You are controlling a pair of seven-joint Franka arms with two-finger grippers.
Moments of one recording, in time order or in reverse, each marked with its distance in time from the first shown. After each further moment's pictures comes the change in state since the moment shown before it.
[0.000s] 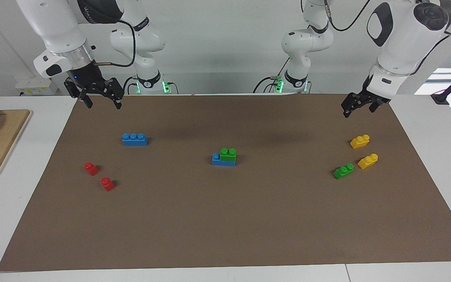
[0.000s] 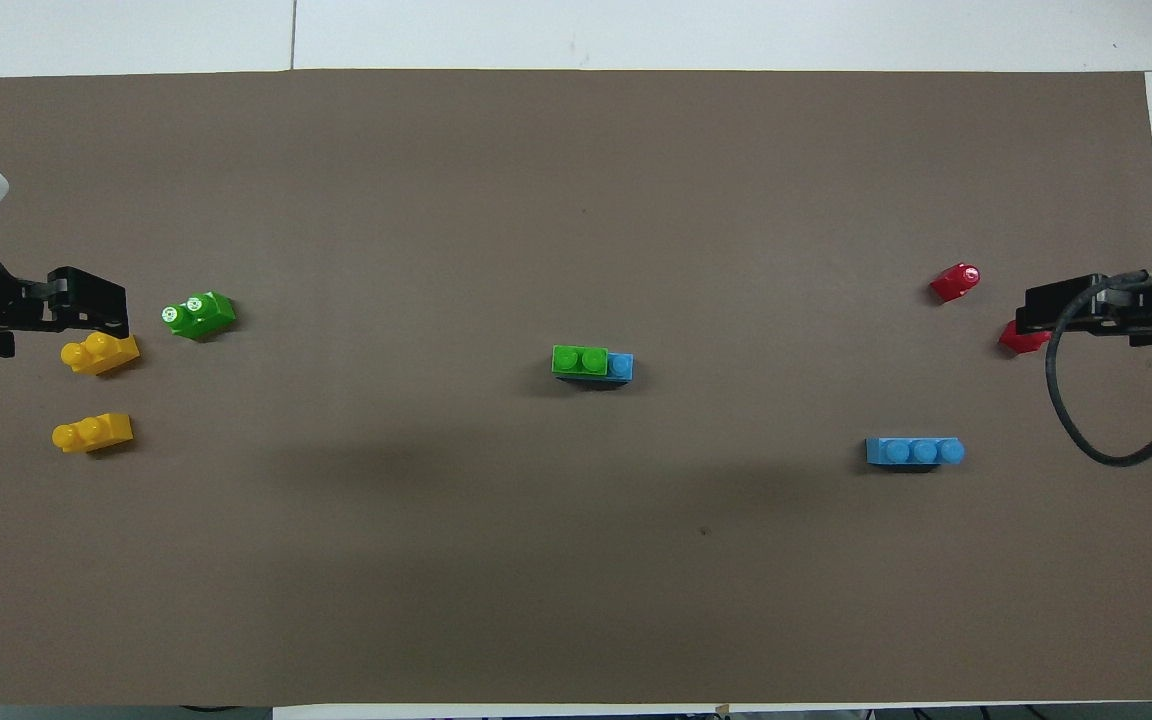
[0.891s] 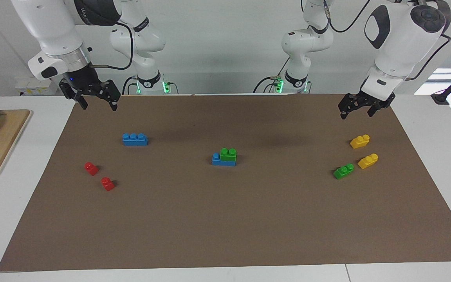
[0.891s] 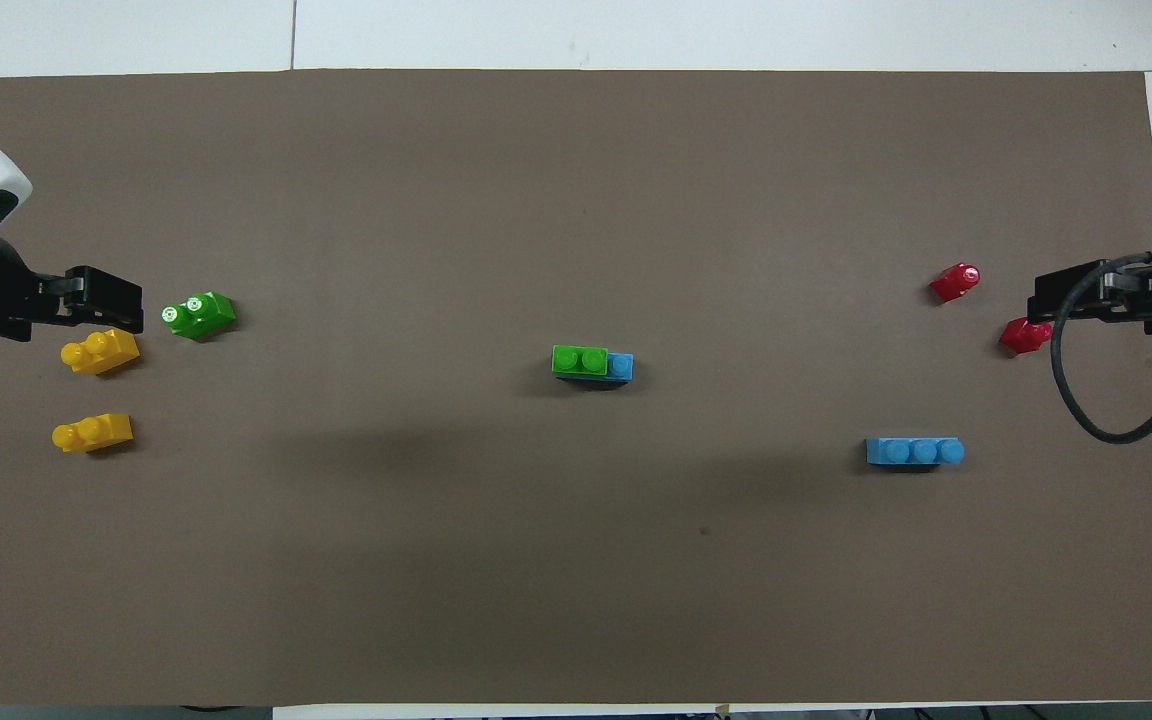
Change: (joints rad) left arm -0.003 0.012 -0.012 0.003 -0.010 0.024 0.066; right arm 0.000 0.029 0.002 0.036 -0.031 -0.013 0.000
